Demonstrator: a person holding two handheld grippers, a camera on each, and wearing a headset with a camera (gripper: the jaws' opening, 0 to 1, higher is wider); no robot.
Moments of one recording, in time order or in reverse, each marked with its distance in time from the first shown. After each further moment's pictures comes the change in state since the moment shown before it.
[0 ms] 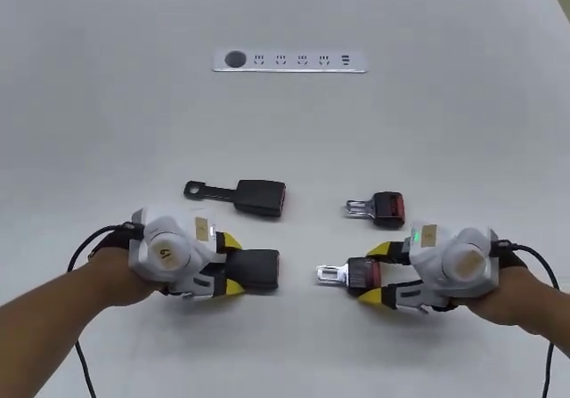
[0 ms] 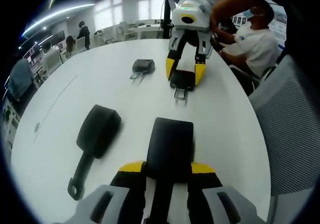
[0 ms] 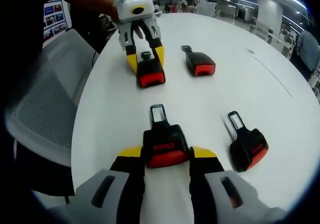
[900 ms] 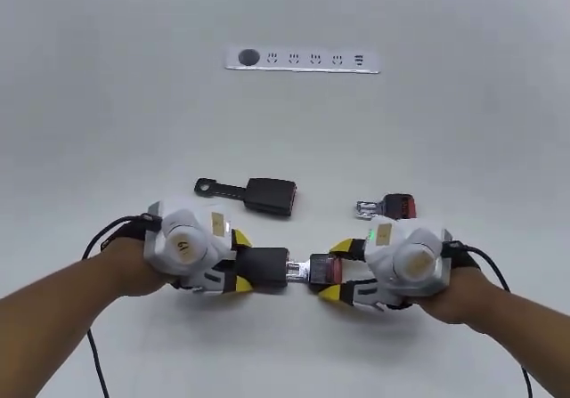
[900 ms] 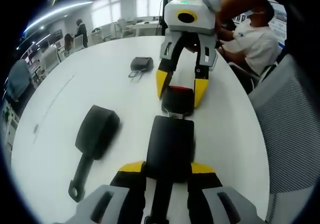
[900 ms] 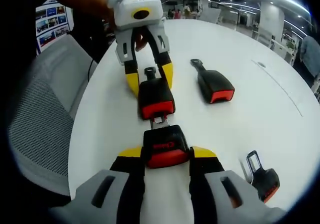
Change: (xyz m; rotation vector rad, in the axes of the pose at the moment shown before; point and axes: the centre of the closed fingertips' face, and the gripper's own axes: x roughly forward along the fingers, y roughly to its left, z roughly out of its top) left arm 0.002 -0.004 0.000 0.008 0.031 -0.008; right arm 0.043 0.015 0.051 -0.019 -0.050 0.011
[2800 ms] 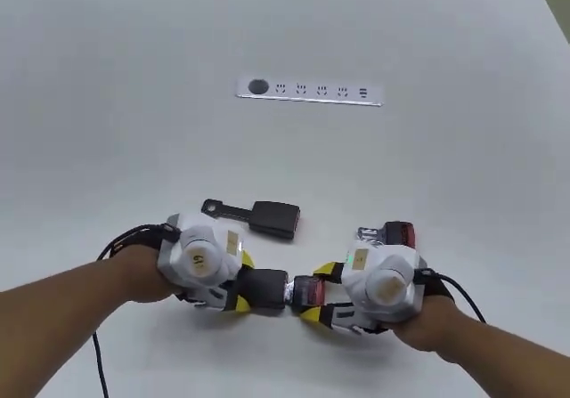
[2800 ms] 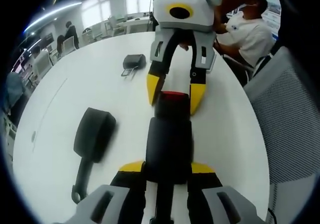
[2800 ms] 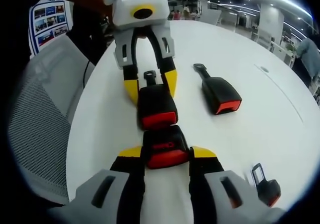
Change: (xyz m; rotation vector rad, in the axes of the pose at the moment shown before) left arm -0.002 0.001 -0.002 0.045 0.025 -0.039; right arm 0.011 0.002 0.015 -0.011 -0.015 -0.011
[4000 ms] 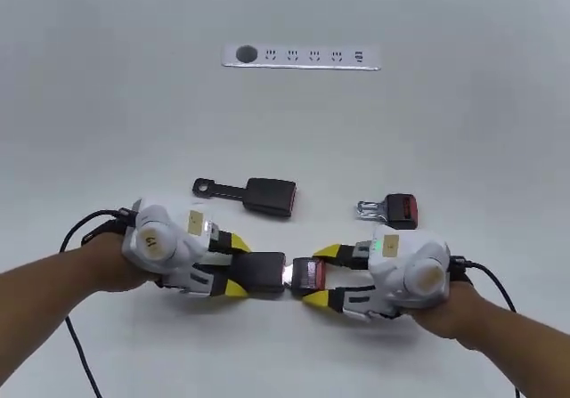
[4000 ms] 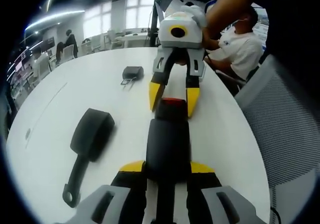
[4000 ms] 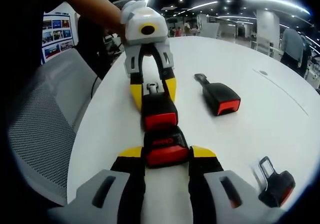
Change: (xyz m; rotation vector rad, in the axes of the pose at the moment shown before) left arm -0.004 -0.003 0.002 -0.006 -0.142 -0.068; right arm -0.010 0.006 0.004 0.041 -0.177 0.051
